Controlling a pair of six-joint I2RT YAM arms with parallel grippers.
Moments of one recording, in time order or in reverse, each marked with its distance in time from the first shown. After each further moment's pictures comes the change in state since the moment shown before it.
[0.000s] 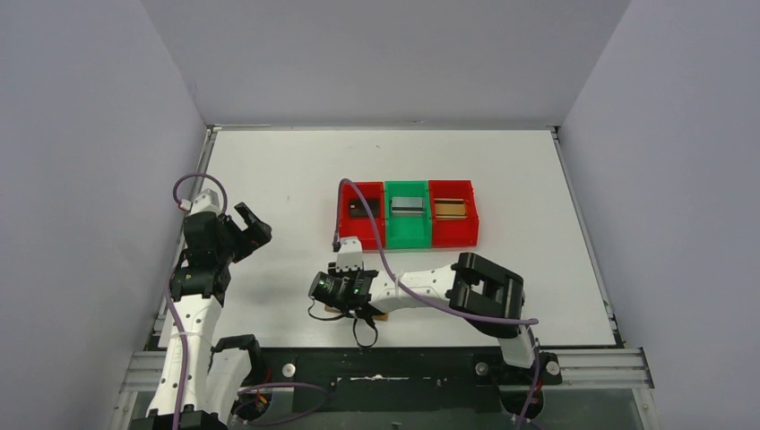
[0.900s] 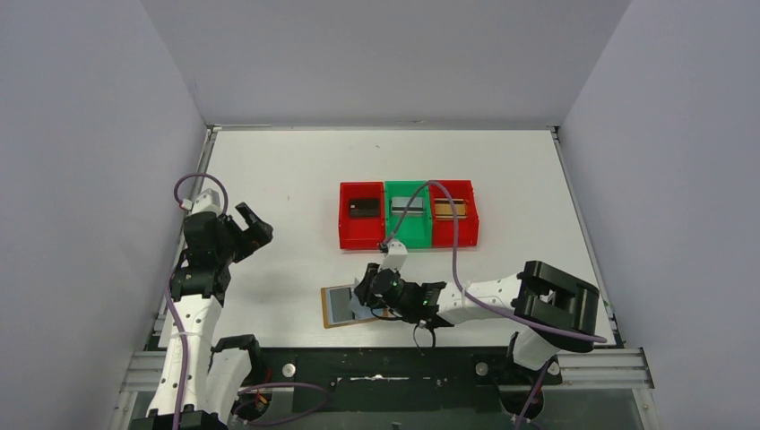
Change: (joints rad) left arm 0.000 0.000 0.000 0.000 0.019 0.000; right arm -0.080 -0.399 -0.585 0.610 -0.248 -0.060
